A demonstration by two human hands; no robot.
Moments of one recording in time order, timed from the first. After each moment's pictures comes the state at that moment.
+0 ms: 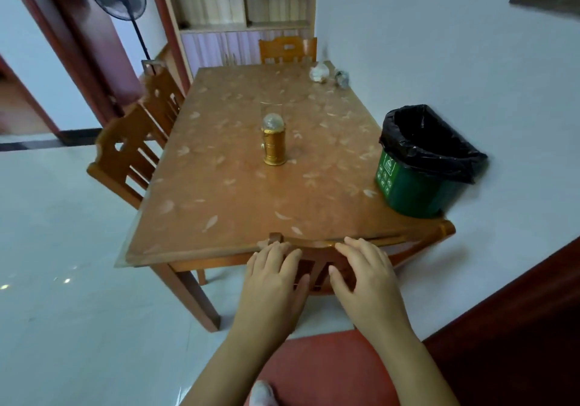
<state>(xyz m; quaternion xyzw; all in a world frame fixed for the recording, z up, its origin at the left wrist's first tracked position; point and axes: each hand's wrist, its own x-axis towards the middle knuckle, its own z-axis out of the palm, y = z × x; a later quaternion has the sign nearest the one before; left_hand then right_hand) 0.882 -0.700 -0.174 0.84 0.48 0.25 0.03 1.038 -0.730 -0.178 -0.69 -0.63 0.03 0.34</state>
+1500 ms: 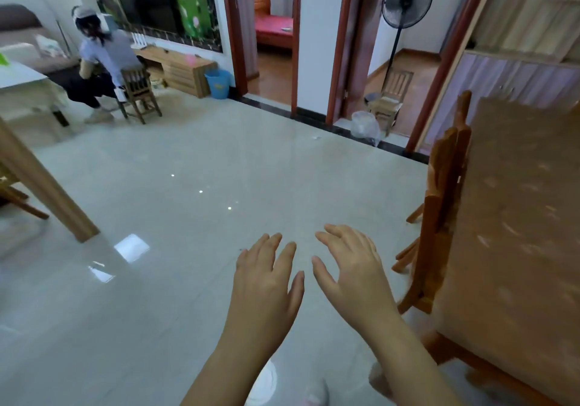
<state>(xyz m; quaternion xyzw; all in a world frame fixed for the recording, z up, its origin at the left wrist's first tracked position) 0.282 -0.649 -0.180 0.59 0.73 0.32 -0.14 0.401 -0.561 -0.175 -0.37 -0.87 0.11 0.31</state>
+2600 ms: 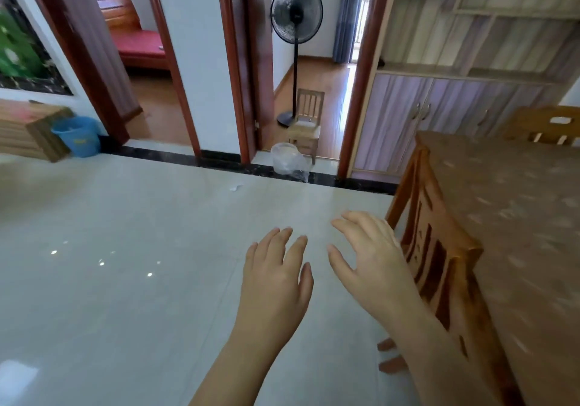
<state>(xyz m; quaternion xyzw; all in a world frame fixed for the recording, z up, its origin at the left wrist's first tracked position) 0.129 -0.001 -0.154 0.72 0.60 0.35 -0.06 0.276 0.032 -0.128 -0.53 -0.78 0.01 0.33</state>
